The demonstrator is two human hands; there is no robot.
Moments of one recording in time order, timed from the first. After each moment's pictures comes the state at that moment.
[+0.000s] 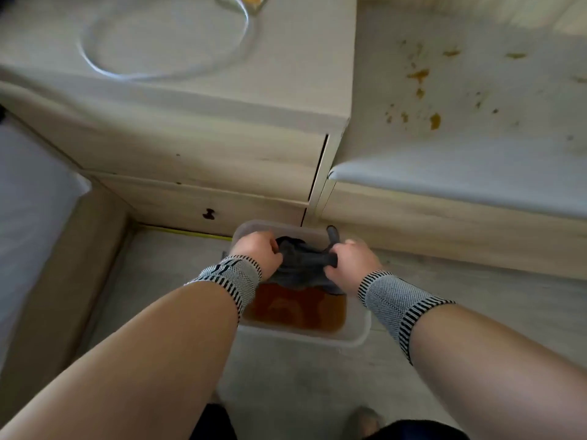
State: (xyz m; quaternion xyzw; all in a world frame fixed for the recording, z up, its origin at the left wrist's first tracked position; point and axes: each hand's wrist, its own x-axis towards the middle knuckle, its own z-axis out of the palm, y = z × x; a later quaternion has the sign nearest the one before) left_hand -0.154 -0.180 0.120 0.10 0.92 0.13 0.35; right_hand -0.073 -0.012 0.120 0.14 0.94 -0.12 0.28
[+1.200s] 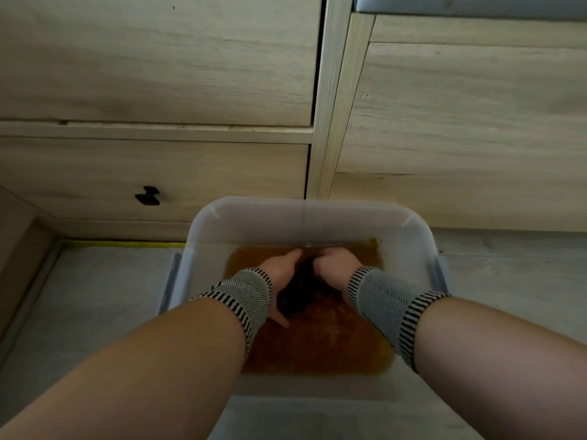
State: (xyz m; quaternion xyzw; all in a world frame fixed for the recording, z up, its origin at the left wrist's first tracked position) left_hand -0.167 -0.138 -0.119 -0.23 0.68 0.42 0.55; right_hand -0.121 -0.024 -0.121 0.37 0.77 -0.45 0.27
